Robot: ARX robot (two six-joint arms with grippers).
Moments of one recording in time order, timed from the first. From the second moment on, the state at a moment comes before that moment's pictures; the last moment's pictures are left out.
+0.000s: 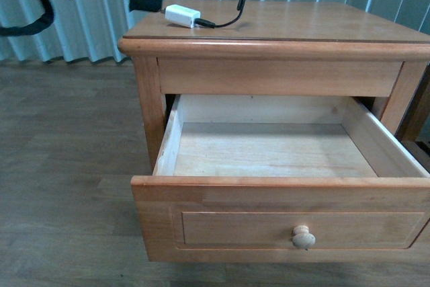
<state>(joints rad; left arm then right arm) -0.35 1.71 1.14 0.38 -0.42 0.05 0.00 0.11 0.13 -0.02 0.00 0.00</state>
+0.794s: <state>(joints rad) -0.42 2.27 1.82 0.19 -0.54 -0.15 0.00 0.11 0.13 -0.02 0.00 0.00</state>
